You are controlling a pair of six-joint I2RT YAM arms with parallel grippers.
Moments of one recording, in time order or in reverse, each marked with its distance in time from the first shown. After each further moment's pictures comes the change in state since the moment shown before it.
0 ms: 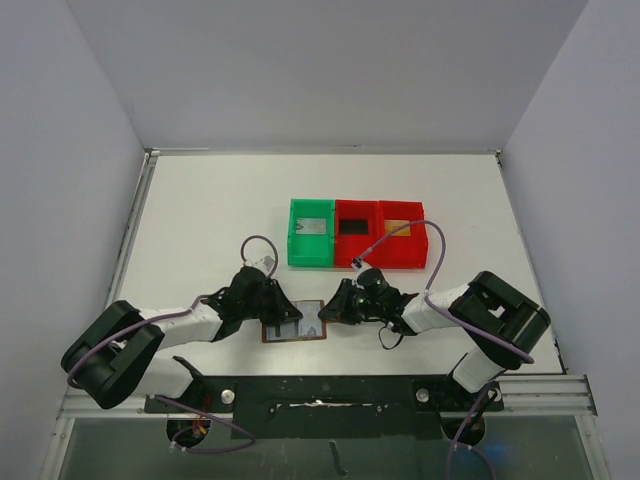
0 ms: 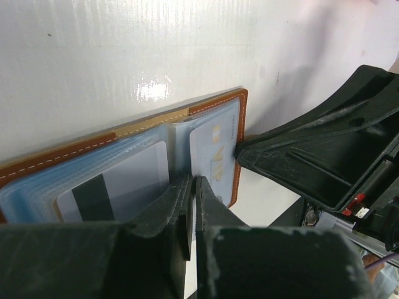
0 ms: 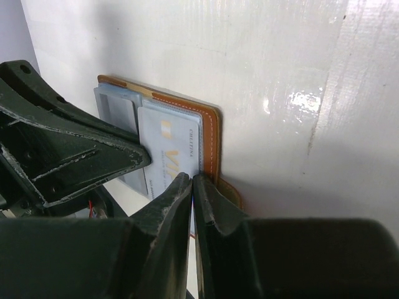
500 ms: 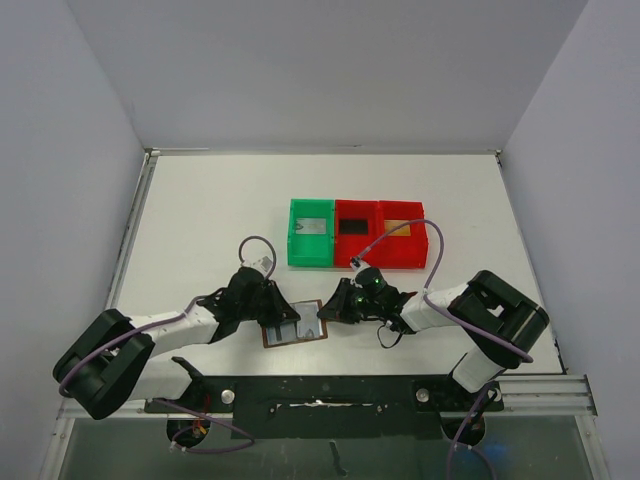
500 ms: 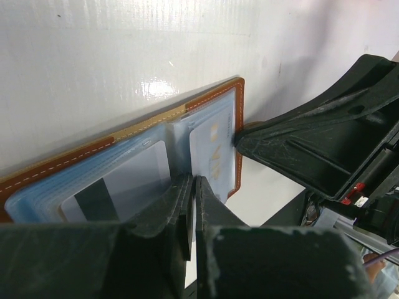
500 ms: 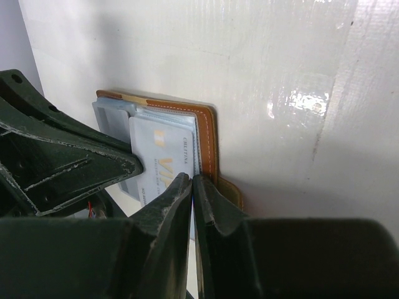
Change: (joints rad) left arm 0.000 -0.071 0.000 -0.087 -0.006 0.005; right arm 0.001 0.008 0.018 -0.019 0.000 -0.005
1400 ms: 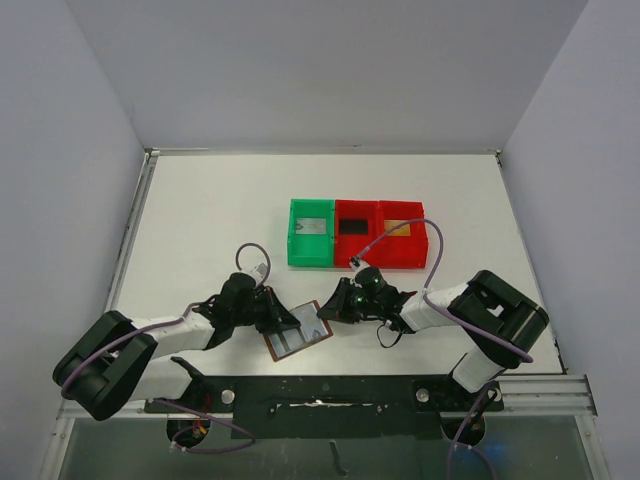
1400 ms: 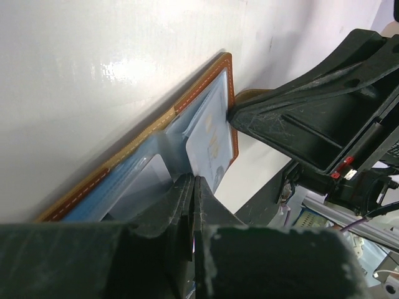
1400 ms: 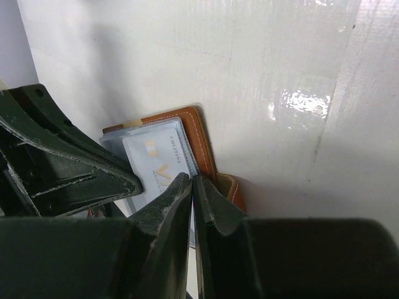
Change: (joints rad) left arm 0.042 0.003 -0.091 0.140 0.134 -0.079; right arm 0.000 0.000 0.006 -0.008 0.003 -0.006
